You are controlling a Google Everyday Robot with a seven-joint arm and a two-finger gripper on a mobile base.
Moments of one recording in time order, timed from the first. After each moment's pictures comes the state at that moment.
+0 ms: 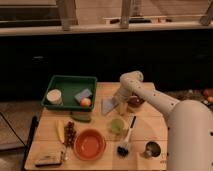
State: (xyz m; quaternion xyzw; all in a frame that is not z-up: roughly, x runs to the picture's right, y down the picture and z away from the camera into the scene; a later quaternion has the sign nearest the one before) arm 0.101 0.107 0.953 -0.29 -0.15 -0.08 0.94
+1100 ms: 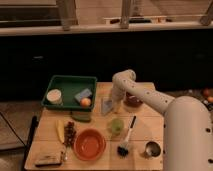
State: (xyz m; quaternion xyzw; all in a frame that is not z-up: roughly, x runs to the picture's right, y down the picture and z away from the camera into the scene) arm 0.061 0.103 0.942 -0.29 -0.16 -0.14 0.93
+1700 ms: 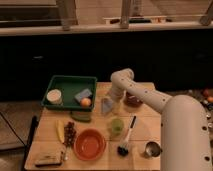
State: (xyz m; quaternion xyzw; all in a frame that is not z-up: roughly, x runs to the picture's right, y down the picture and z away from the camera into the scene) arm 0.049 0.103 0.943 -0.30 -0.17 -0.16 0.93
